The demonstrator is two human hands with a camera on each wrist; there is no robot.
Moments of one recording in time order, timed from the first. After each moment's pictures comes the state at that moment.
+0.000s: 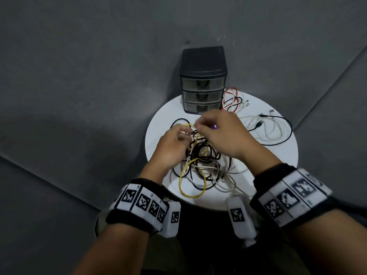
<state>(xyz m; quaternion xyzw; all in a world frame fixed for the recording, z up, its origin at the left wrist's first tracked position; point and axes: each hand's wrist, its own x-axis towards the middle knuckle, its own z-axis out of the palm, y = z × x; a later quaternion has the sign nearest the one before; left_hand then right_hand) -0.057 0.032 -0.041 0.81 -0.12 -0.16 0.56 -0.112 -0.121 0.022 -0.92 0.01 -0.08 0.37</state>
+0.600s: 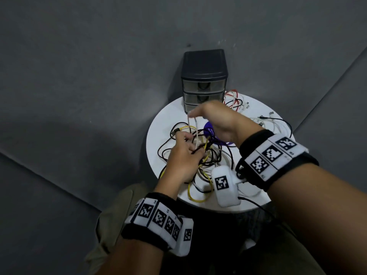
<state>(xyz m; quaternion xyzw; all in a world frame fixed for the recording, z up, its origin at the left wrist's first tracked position) -0.085 0.014 -0.060 0.81 -0.11 -0.12 0.57 -0.067 -0.110 0.040 -0.78 0.17 0.08 0.60</state>
